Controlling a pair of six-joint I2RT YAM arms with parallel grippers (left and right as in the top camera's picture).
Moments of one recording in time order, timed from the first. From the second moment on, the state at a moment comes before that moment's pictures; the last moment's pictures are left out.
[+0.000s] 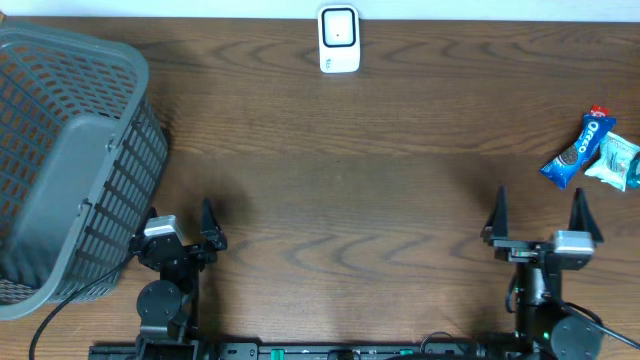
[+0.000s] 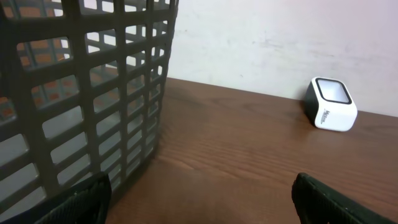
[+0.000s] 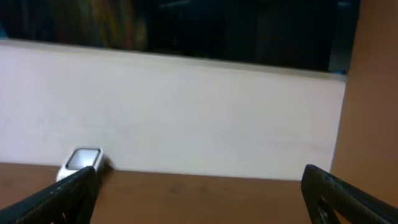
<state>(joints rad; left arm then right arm) -0.07 0.01 0.02 -0.11 -0.19 -0.15 -0.06 0.04 0.21 0.09 -0.02 -0.07</state>
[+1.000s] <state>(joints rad) -0.07 0.01 0.02 -0.11 -0.19 -0.15 -0.06 0.01 0.01 -0.07 0.02 -0.08</state>
